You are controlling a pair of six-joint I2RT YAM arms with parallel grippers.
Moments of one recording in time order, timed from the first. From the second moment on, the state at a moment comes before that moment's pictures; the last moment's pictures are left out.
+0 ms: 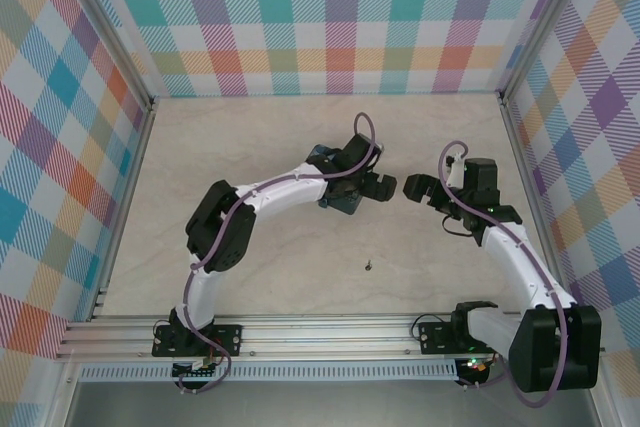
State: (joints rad) left arm -0.84 2.08 1.67 -0.44 -0.03 -0.37; right arm 0.07 1.07 0.69 -0.36 -0.38 0.41
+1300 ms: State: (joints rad) left arm -0.67 1.08 0.64 -0.13 -0.20 -0.55; right arm 0.78 1.54 0.86 -0.69 -0.07 0.81
